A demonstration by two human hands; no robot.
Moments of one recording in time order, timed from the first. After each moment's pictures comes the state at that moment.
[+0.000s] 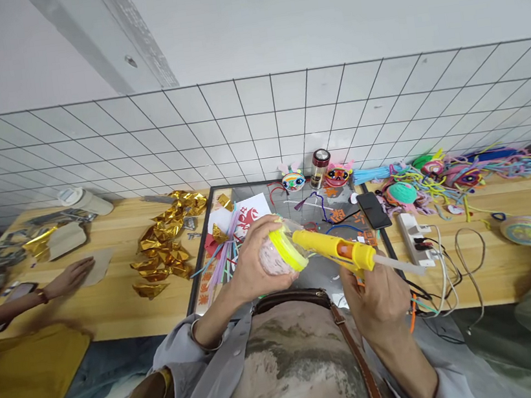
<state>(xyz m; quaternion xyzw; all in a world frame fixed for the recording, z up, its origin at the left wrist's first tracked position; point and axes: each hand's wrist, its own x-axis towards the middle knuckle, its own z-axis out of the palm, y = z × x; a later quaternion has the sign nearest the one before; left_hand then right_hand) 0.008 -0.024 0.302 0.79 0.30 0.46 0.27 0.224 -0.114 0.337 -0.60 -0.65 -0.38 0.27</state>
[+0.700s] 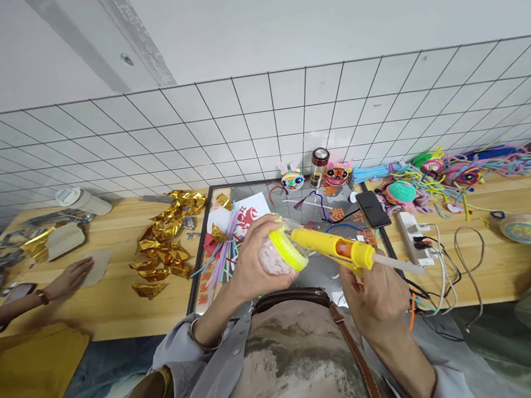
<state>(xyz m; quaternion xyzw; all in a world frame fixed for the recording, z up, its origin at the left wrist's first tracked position) 0.010 -0.025 0.301 0.79 0.31 0.45 0.27 0.225 -0.117 0.332 -0.61 -0.65 -0.35 0.28</state>
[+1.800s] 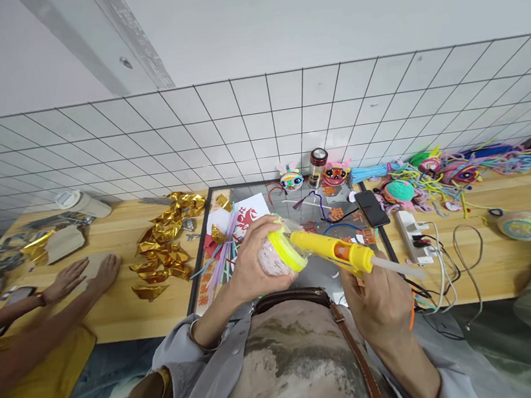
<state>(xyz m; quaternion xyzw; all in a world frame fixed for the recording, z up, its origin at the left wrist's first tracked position) 0.010 -0.027 0.301 0.80 0.31 0.45 0.26 0.232 -0.130 0.328 -0.63 -0.65 -0.34 0.25</state>
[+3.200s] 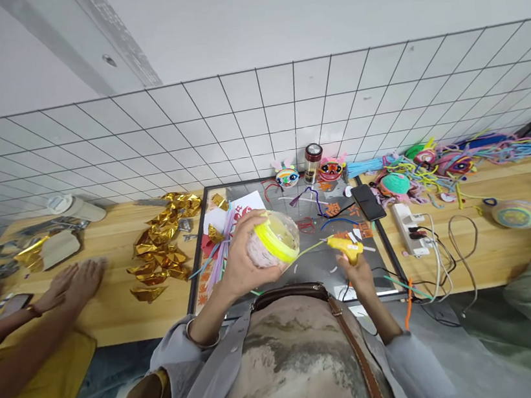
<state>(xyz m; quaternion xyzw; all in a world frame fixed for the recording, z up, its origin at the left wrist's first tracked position) 0.004 -0.019 0.299 0.78 0.30 0.48 0.26 0.273 -0.113 0.168 -0.84 -0.29 0.33 0.32</state>
